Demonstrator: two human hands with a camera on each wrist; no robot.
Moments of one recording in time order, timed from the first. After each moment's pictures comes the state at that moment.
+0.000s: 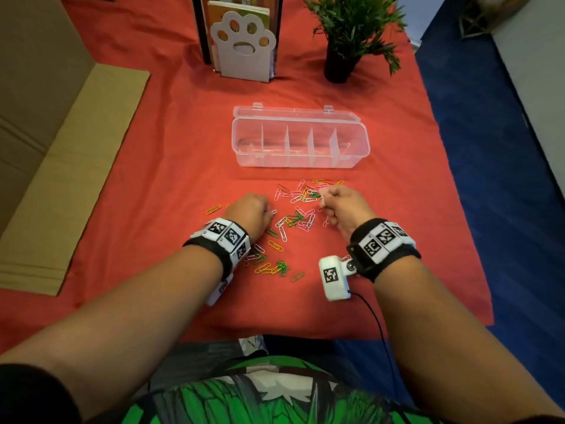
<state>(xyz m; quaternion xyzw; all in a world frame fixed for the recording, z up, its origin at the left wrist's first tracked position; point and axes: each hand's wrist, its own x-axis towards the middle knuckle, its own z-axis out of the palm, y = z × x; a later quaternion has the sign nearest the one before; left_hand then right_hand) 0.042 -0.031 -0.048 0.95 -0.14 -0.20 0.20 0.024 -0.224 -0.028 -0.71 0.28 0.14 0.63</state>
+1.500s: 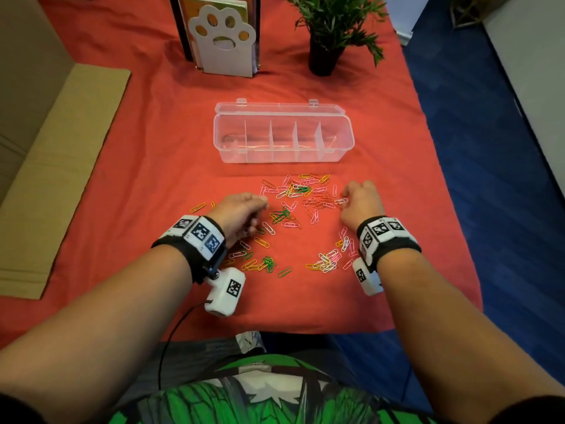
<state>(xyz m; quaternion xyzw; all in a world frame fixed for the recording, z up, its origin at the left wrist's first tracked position) 0.030 -0.045 -0.034 0.67 0.15 -0.35 0.64 0.011 -0.290 -0.042 -0.96 0.17 0.11 0.17</state>
